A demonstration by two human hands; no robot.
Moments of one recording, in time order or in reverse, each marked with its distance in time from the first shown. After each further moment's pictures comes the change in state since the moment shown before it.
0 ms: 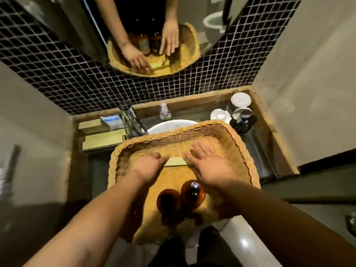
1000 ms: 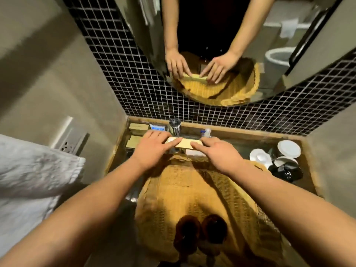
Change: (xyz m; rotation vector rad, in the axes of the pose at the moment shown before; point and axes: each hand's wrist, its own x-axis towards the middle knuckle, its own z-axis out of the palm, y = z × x) left_hand -0.059 -0.093 -0.097 0.156 0.412 -0.204; right_hand 0.109 -0.032 -0.128 -0.188 0.189 -0.423
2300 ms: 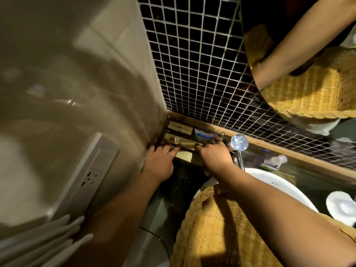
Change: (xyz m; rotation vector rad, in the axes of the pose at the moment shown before) left_hand -0.025 -0.114 0.162 -0.207 -0.339 -0.506; right_hand 0.241 -0.087 0.093 -0.100 -0.249 -0.072
